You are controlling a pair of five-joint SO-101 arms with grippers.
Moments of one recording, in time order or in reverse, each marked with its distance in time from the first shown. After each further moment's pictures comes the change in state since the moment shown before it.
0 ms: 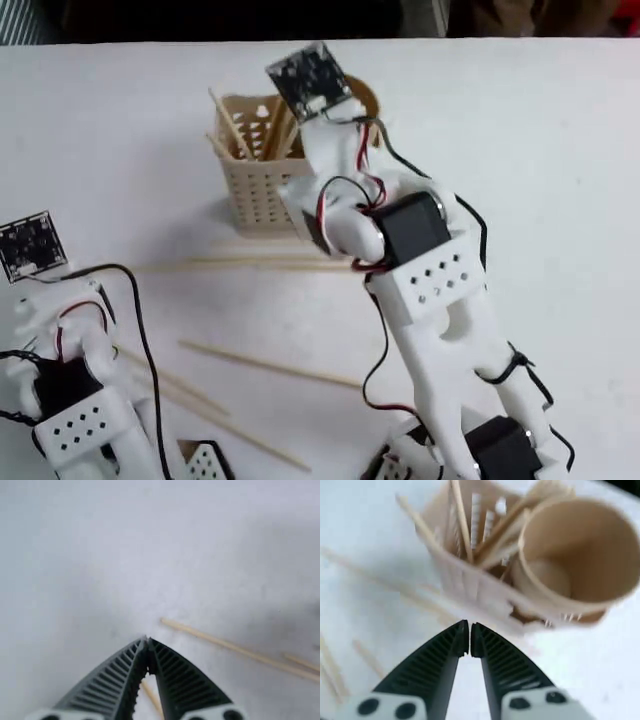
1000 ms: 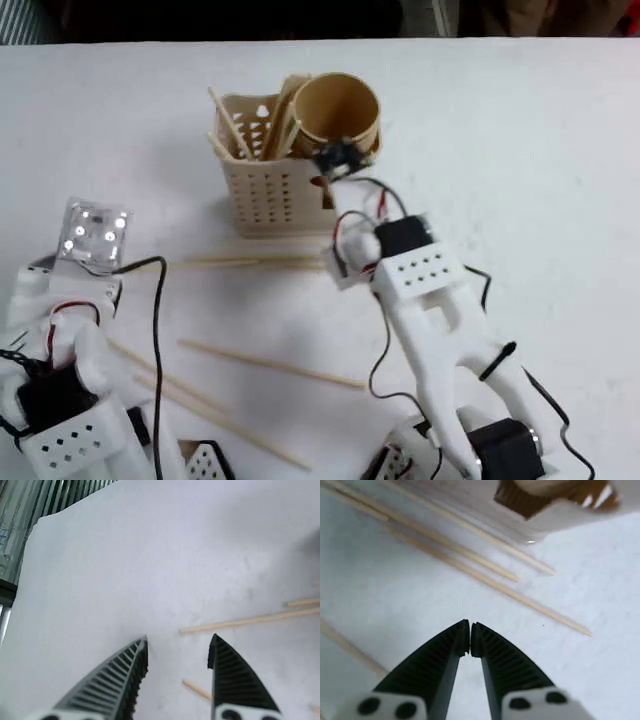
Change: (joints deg) left arm 4.5 0.0 -15.8 14.2 -30.6; right arm 9.5 -0.4 34.5 -16.3 2.5
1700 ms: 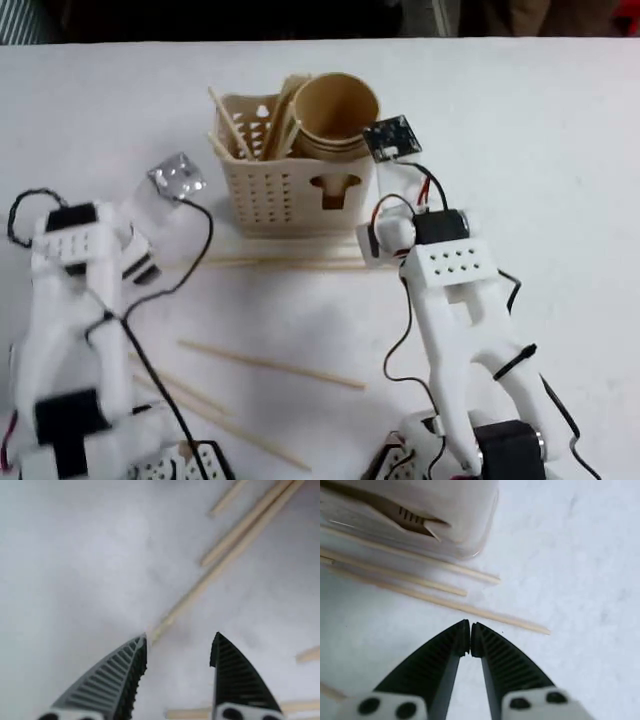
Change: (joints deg) left arm 11.8 62.1 -23.7 -4.0 -24.1; right arm 8.4 0.0 0.2 -3.7 0.0
